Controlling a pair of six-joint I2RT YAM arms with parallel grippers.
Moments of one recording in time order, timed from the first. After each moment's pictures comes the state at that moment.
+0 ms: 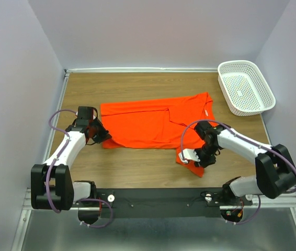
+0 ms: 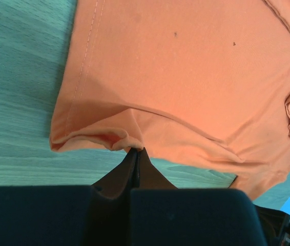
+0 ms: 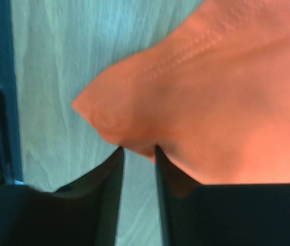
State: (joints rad) left arm -0.04 1.25 0.72 -0.47 0.23 -0.74; right arm 0.47 1.35 0.73 -1.00 -0.30 -1.41
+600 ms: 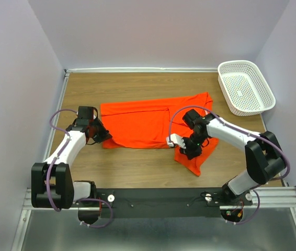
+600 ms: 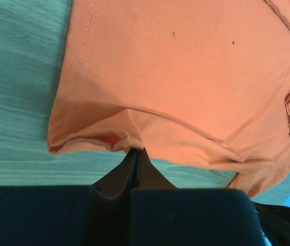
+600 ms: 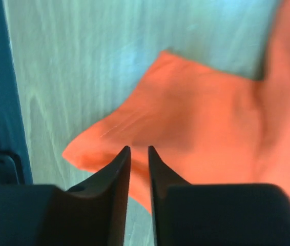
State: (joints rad) left arm -0.04 1.26 0.72 -0.46 0.24 -0.73; right arm 0.56 1.56 0.94 -0.97 -0.46 -1.14
